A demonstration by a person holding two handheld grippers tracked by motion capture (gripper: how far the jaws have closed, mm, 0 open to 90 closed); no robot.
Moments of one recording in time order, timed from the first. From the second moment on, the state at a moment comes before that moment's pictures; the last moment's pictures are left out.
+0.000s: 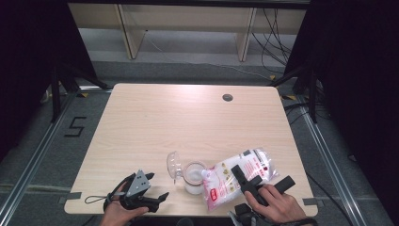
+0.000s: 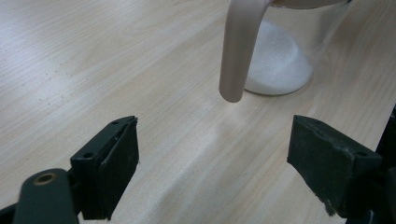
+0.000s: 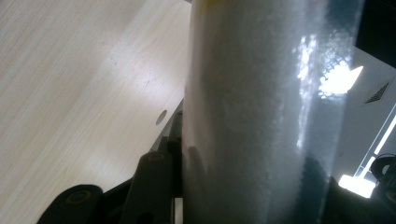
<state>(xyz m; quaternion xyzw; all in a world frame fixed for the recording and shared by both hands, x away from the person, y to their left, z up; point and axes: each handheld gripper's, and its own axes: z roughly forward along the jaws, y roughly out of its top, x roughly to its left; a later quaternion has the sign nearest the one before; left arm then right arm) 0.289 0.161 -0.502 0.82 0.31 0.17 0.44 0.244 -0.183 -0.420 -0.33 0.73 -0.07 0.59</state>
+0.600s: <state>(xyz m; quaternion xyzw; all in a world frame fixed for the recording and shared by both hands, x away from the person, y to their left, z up) 0.289 0.161 -0.502 0.82 0.32 0.17 0.44 0.243 -0.183 -0.420 -0.33 0.73 -0.06 0.60</state>
